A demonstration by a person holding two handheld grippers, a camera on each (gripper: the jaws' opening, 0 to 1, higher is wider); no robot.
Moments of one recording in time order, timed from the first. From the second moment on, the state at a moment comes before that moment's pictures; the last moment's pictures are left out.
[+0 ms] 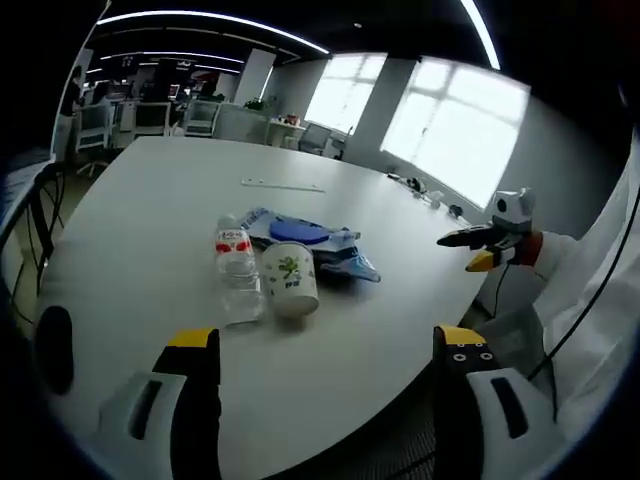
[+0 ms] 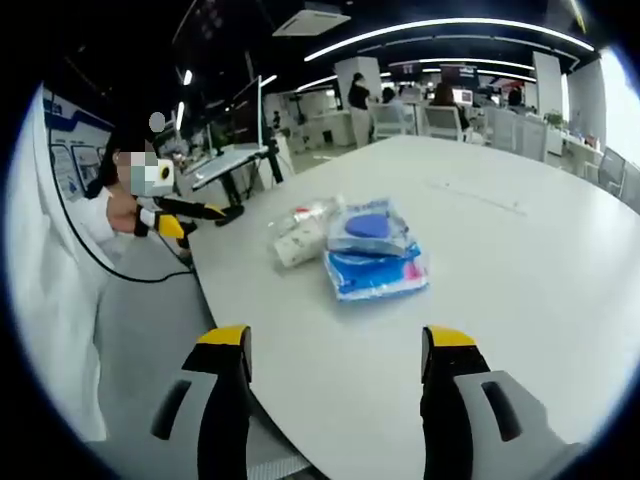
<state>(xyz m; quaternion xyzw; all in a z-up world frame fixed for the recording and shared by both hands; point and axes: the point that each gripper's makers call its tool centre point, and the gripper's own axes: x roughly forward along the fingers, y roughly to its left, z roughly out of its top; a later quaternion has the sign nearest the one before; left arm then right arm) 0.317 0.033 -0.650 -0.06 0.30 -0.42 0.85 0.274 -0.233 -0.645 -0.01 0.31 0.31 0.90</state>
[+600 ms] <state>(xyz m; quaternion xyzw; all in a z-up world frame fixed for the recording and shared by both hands) 0.316 0.033 -0.650 -0.06 0.30 -0.42 0.85 0.274 -0.231 -0.646 -0.01 0.31 0.32 0.90</state>
